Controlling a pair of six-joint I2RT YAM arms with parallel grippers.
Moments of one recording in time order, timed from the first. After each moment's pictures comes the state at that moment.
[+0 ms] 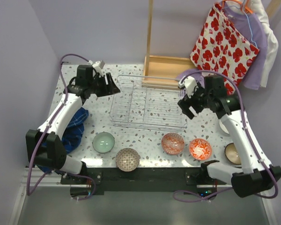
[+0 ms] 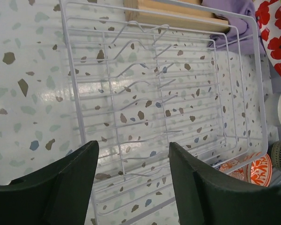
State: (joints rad) left arm -0.19 1.47 1.24 -0.45 0.39 -0.41; right arm 0.24 1.18 1.31 -0.96 -0.24 -0.55
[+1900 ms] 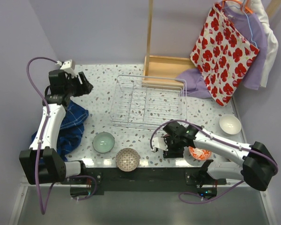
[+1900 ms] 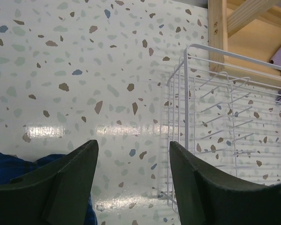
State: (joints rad) left arm 0.11 1.28 1.11 -0.35 0.28 -0.22; right arm 0.86 1.19 0.70 -0.83 -0.18 -0.77
